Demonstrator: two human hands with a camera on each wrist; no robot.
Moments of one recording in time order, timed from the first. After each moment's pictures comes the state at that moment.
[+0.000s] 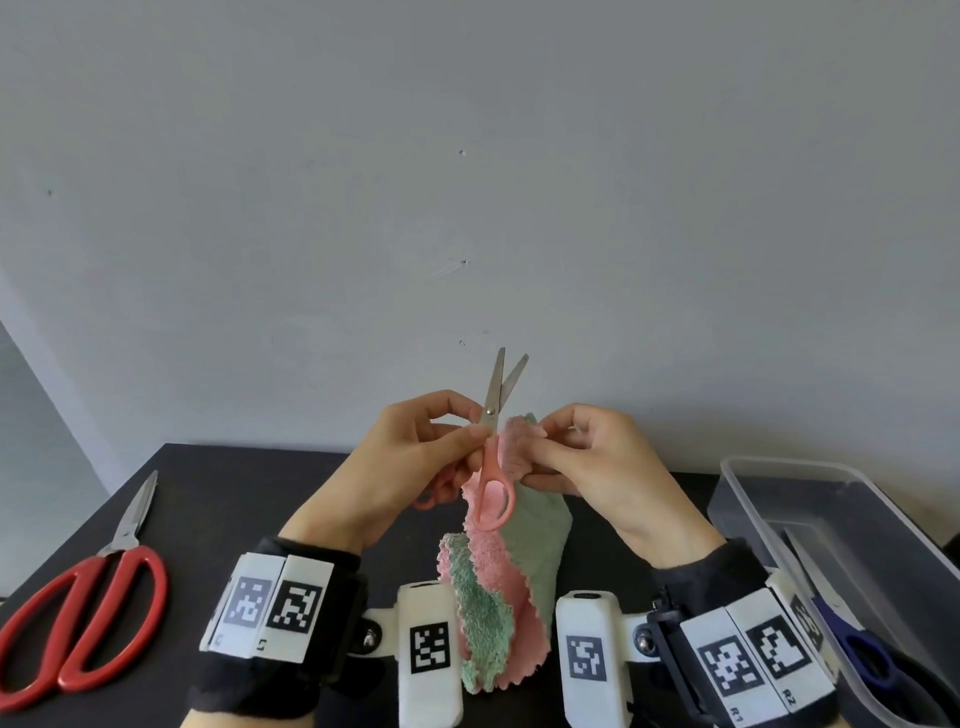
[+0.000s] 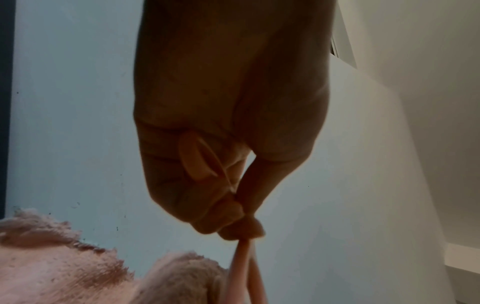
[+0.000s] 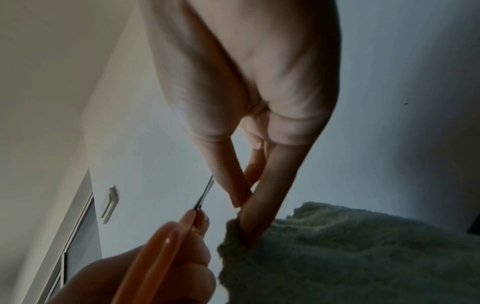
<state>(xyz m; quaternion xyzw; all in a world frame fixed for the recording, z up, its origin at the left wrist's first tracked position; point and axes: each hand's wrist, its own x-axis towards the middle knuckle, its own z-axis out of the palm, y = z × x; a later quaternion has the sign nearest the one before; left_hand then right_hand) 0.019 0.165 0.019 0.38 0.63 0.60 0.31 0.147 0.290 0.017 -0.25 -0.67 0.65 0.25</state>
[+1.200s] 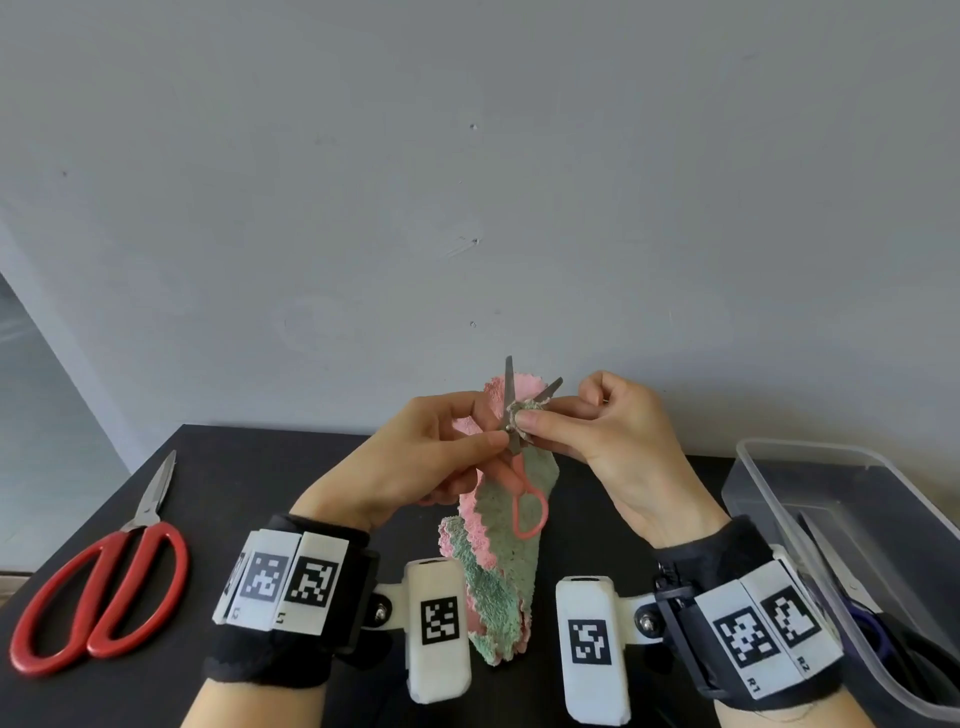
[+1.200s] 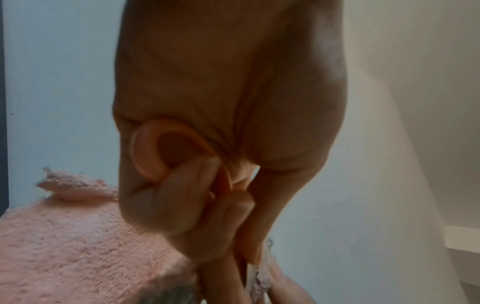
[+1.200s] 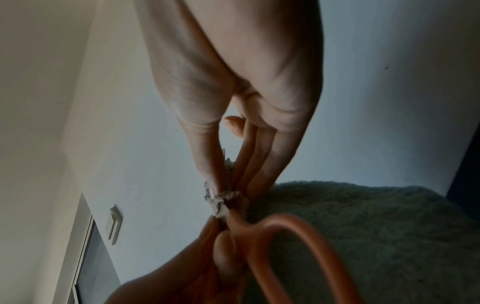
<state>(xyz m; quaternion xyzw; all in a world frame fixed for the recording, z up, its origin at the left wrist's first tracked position) 0.020 0.158 0.020 0.43 0.63 0.52 0.37 0.148 0.283 0.022 -0.20 -0.64 0.68 0.31</state>
